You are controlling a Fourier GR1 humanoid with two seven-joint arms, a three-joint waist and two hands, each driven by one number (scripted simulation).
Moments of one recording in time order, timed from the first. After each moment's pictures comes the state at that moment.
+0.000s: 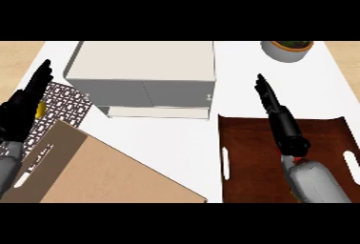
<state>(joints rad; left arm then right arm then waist) -0.27 0.60 -0.13 -1.39 0.09 0.18 0.03 -0.26 -0.31 0.29 -1.38 -0.11 -0.21 -0.24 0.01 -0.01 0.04</state>
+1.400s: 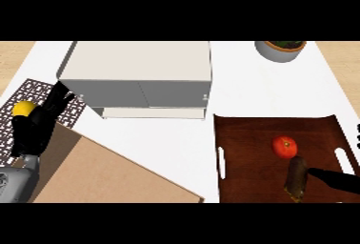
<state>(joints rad) -0.19 0.49 -0.10 -1.38 0.14 0.11 0.01 0.17 -0.64 0.07 -1.57 -0.08 -0.40 0.27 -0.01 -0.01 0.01</state>
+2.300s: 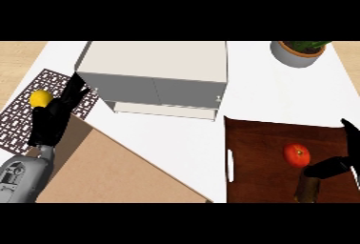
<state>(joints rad) -0.26 0.43 -0.11 -1.34 0.09 0.07 0.02 -0.10 -0.81 0.35 -1.60 0.26 -0.18 1.06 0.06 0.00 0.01</state>
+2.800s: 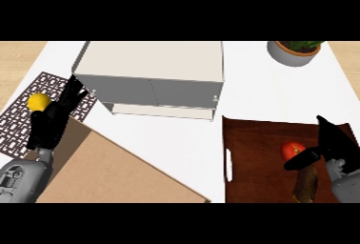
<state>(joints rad) -0.24 0.42 -0.10 -1.35 0.07 0.06 0.01 -0.23 -0.69 0.43 -1.51 0.31 -0.12 1.16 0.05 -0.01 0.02</state>
